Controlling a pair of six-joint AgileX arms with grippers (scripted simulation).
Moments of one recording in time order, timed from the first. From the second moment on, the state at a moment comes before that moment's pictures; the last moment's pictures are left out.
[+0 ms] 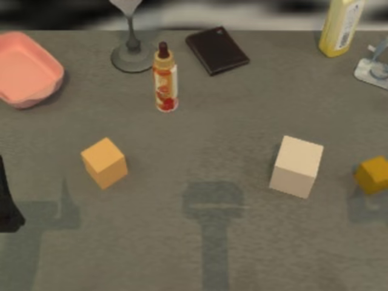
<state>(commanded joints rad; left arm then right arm) 0.00 0.00 0.00 0.00 0.00 0.00 0.01 0.22 0.20 -0.13 0.00 -0.04</state>
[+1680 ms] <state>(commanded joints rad) 0.00 0.00 0.00 0.00 0.00 0.00 0.08 1.96 1.40 -1.01 0.00 -0.29</state>
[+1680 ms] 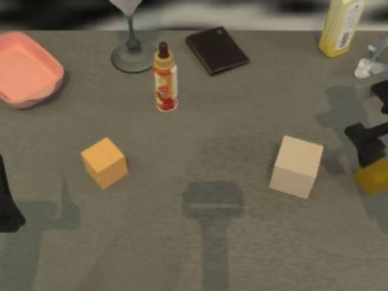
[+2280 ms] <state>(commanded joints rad) 0.00 0.00 0.00 0.00 0.00 0.00 0.09 2.11 1.24 -0.70 0.00 -0.28</state>
